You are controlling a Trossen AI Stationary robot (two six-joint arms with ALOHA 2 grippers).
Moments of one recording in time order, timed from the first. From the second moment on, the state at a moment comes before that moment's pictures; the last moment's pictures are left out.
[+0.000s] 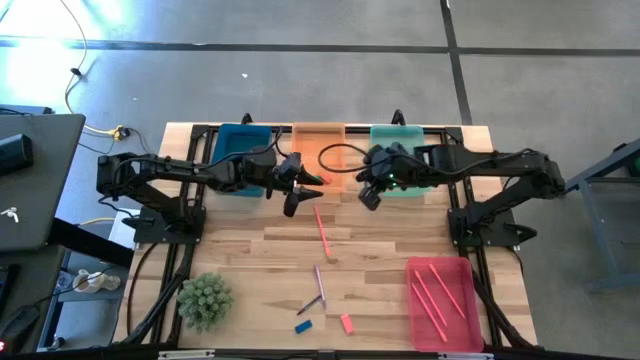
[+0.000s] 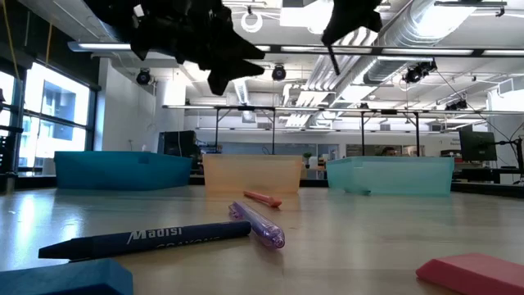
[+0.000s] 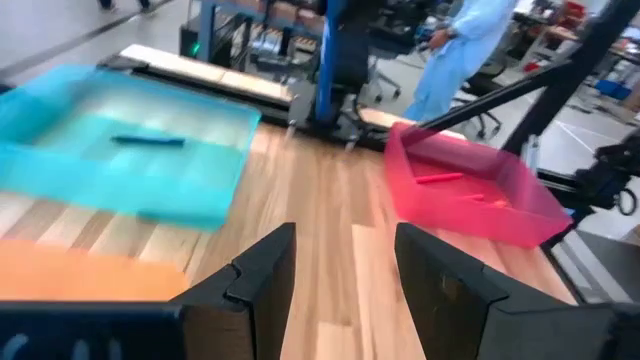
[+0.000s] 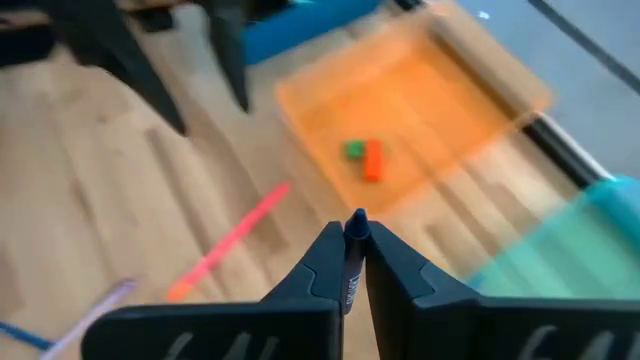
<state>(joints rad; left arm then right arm) 0.35 1.42 0.76 0.38 0.30 -0.19 -0.01 1.40 1.42 -0.91 0.33 0.44</state>
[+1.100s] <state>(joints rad) 0.29 1.42 0.76 0.10 -0.02 -0.35 -0.58 1.23 0.80 -0.66 0.02 0.29</state>
